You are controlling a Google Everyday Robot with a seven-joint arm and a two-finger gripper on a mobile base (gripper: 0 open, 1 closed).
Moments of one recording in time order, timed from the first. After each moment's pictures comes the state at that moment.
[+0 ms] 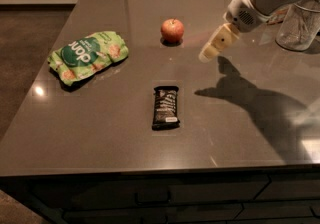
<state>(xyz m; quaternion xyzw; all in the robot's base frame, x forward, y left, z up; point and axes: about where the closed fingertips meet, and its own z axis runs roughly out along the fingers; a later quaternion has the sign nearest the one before) 0.636 -0.171 0.929 -0.48 0.82 0.08 0.29</state>
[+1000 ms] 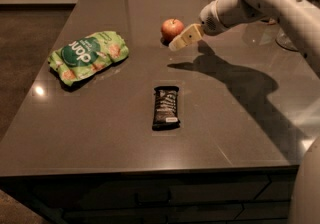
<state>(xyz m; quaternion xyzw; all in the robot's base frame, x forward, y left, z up) 0.740 -0.116 0.892 -0.40 0.81 0.15 0.40</state>
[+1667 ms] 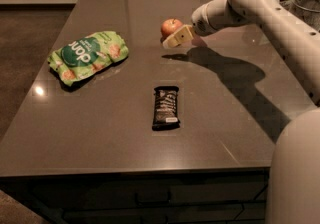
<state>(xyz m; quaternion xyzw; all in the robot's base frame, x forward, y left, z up) 0.784 -0.100 0.875 -0.40 0.80 0.15 0.43</state>
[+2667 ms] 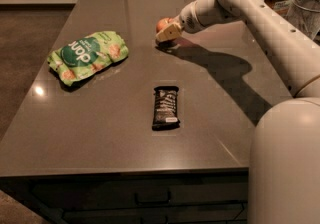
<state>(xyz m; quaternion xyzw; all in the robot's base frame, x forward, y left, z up) 0.798 -0.062 0.874 -0.42 0.78 0.18 0.42</state>
